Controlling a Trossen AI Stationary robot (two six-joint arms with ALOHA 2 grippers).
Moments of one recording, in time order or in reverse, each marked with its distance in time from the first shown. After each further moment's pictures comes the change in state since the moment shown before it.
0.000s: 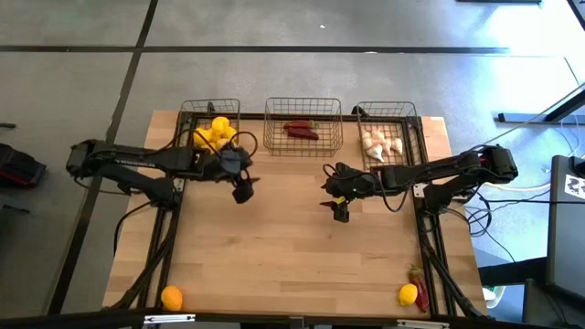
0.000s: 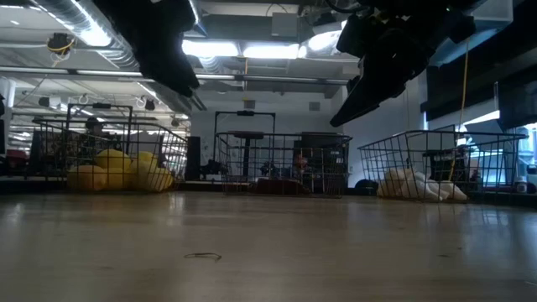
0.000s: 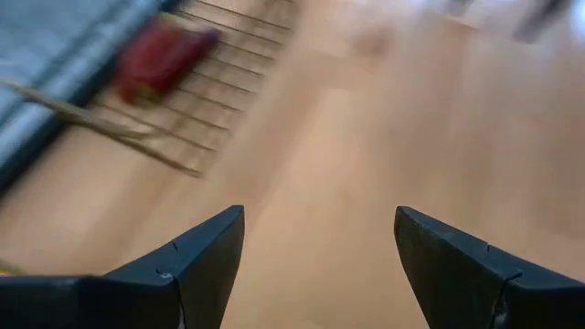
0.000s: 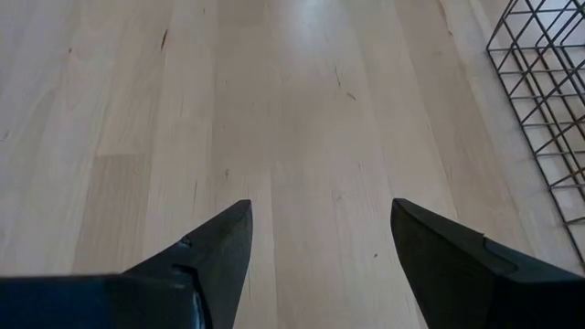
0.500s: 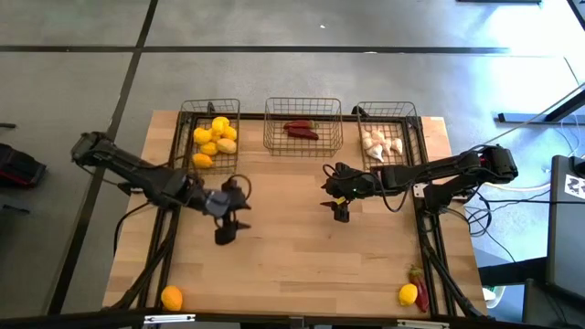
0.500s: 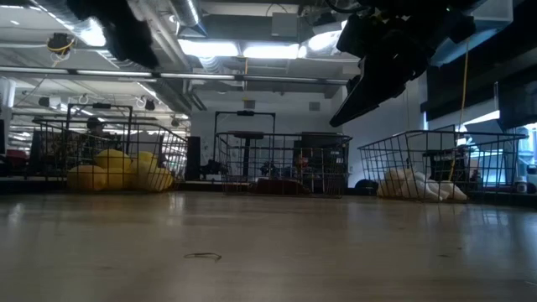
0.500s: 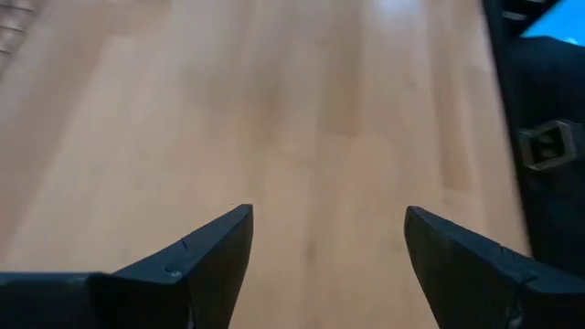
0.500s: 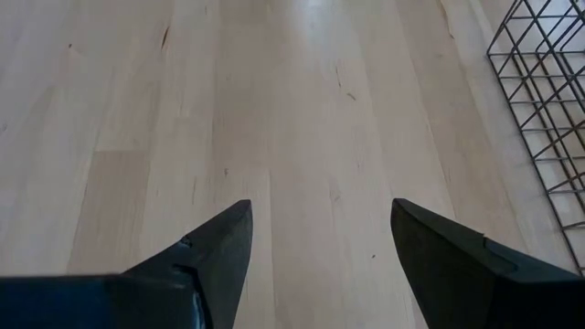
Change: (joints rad) left arm -0.378 0.000 0.000 -0.001 0.139 -0.172; right arm 0.000 0.000 0.000 0.000 0.000 -0.020
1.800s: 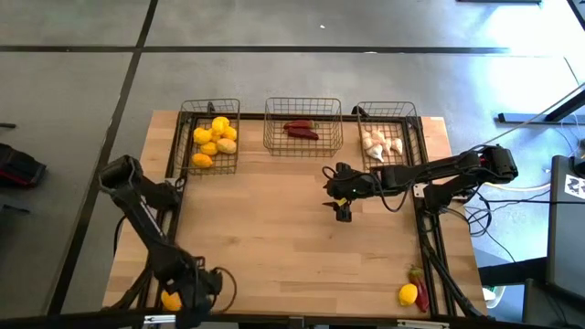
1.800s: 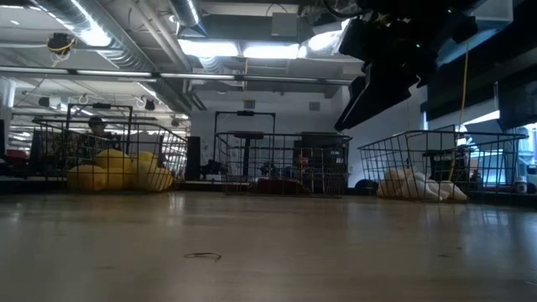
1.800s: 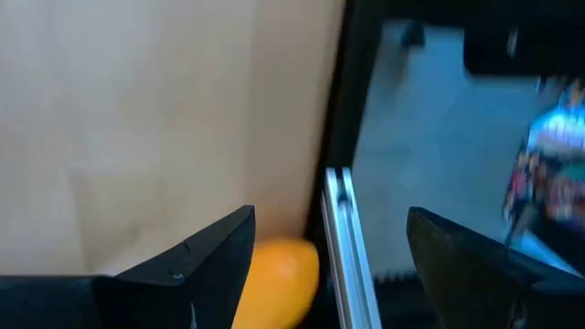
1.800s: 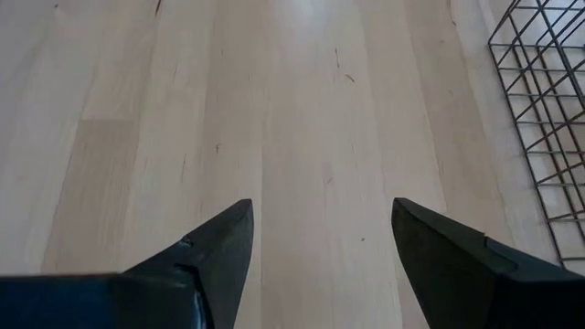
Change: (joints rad) left arm -0.591 0.536 0.362 -0.294 0.411 -0.661; right arm 0.000 0.000 0.000 -0.043 0.013 -0.058
